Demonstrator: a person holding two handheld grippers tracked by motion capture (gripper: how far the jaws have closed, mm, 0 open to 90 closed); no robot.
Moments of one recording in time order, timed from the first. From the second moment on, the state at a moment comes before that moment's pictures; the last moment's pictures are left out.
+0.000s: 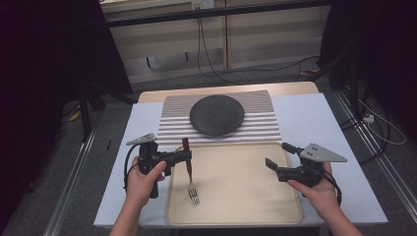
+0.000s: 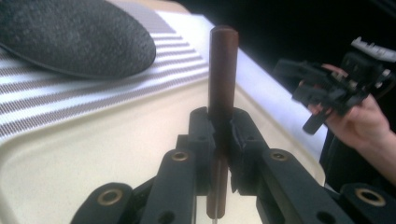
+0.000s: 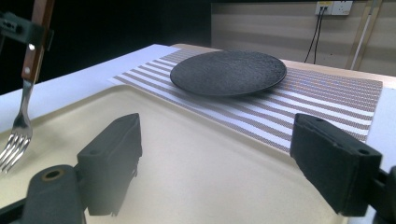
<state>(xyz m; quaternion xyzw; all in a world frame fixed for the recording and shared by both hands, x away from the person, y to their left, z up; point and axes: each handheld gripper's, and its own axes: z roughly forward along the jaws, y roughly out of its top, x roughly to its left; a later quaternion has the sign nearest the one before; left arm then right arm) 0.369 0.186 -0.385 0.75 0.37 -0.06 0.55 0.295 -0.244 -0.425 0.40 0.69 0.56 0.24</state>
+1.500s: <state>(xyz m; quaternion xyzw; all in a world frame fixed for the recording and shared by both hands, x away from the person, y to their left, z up) 0.386 0.187 -0.444 0.79 0.37 0.00 0.48 0.294 -0.255 -0.434 0.41 0.68 0.56 0.23</state>
